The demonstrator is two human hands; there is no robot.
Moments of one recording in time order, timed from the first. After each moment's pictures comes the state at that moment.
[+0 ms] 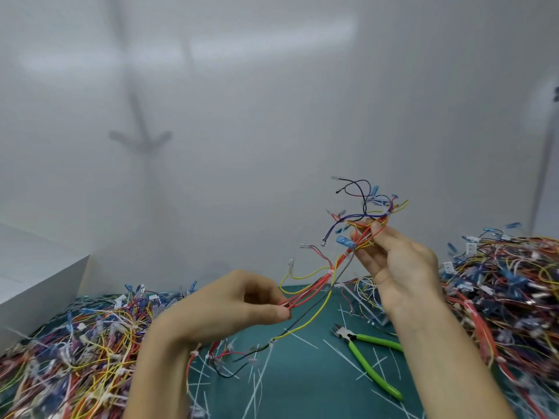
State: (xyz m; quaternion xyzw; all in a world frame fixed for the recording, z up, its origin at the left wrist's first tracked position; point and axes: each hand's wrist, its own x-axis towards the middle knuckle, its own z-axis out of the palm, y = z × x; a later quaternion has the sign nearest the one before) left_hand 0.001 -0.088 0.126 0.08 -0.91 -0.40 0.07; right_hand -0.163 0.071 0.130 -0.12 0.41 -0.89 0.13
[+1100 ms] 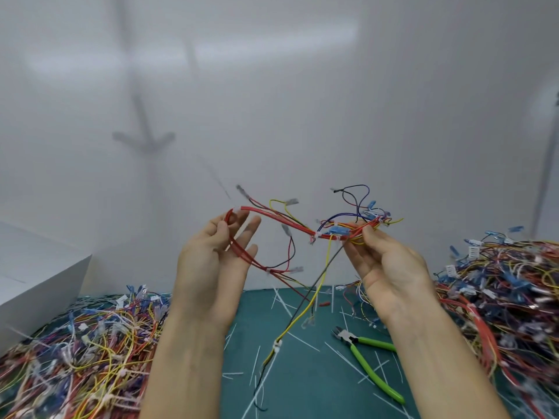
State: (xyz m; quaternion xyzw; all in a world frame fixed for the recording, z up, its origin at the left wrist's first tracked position) left_hand -0.018 -0.072 0.150 0.08 -0.45 -0.77 0.44; right_hand -0.157 0.063 0.132 -0.11 0.33 -0.91 0.21
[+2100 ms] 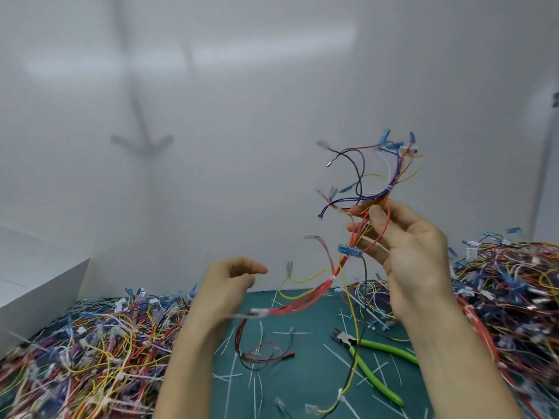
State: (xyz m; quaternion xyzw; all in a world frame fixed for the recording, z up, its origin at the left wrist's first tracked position) left_hand -0.030 -0.097 0.107 0.25 -0.76 -0.49 0.36; right_hand -0.153 0.081 0.146 -0.30 0.44 -0.85 0.03
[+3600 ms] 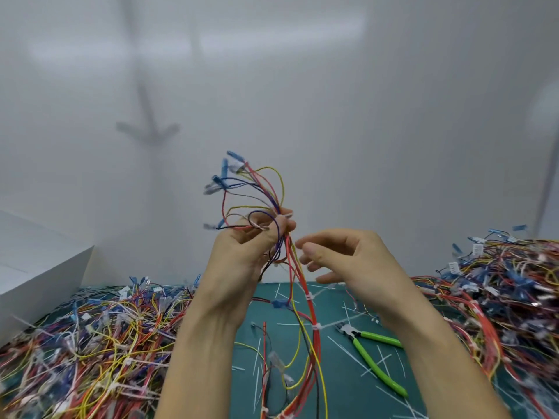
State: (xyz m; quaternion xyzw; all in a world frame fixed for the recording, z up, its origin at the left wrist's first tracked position) left_hand -0.021 -0.066 0.137 0.01 -0.61 -0.68 0.40; right_hand -0.133 0.058 0.131 -0.45 0.63 -0.62 0.13
